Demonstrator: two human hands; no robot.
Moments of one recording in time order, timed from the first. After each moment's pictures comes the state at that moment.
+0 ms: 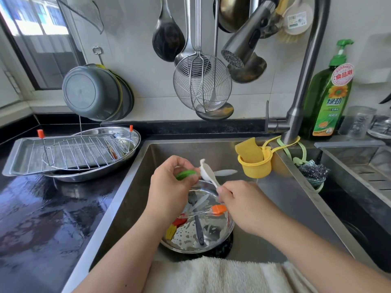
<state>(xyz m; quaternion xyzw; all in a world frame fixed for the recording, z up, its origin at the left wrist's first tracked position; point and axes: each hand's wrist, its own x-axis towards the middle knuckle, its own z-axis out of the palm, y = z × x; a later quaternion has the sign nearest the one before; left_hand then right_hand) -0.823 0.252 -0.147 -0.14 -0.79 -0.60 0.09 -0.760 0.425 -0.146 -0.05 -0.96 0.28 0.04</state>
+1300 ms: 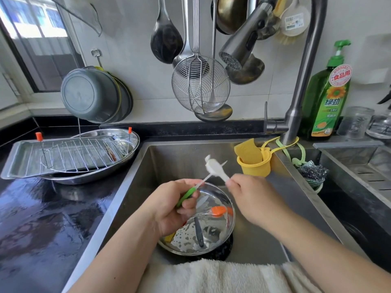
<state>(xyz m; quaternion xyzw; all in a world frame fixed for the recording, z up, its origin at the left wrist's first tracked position) -0.827 0.253 -0.149 0.02 -0.52 -0.79 -0.33 -0.767 0.443 -0.147 -0.06 -0.97 0.23 0.08</state>
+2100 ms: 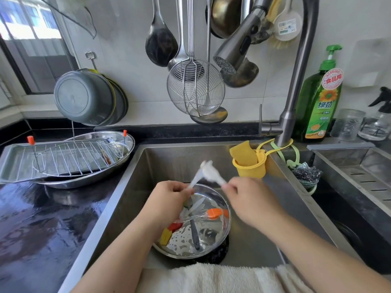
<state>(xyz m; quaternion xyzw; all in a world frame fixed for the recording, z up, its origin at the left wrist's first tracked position) -0.831 0.249 -0.158 -0.10 -0.83 -0.53 -0.11 -0.769 0.444 -0.150 -0.11 -0.96 0.22 0.10</state>
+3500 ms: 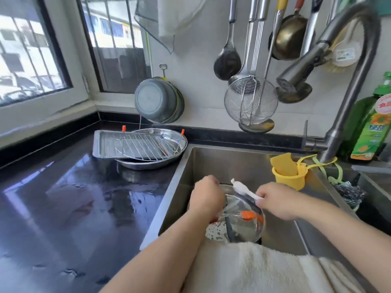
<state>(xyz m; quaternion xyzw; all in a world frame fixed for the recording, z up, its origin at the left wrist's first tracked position) -0.825 0.232 -0.160 -0.01 -0.91 -0.42 -0.02 -0.774 0.414 -0.116 -0.06 -0.98 0.14 -0.12</state>
